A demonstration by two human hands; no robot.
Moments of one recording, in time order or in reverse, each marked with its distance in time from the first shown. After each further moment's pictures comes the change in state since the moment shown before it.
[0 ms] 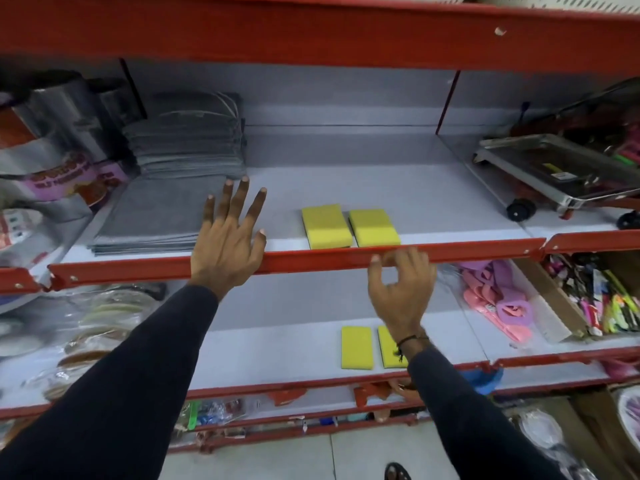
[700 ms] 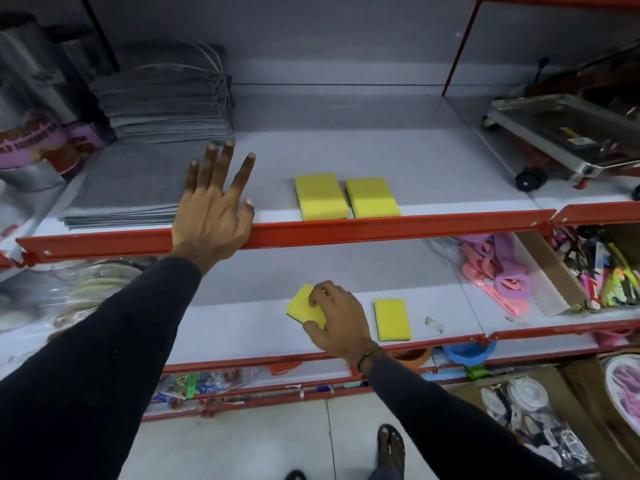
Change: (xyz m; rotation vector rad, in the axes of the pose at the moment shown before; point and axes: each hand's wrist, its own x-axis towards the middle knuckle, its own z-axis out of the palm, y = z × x) left_hand 0.006 -0.002 0.000 -0.021 -0.034 -0.009; right_hand -0.108 0.006 0.034 0.077 -0.875 -0.190
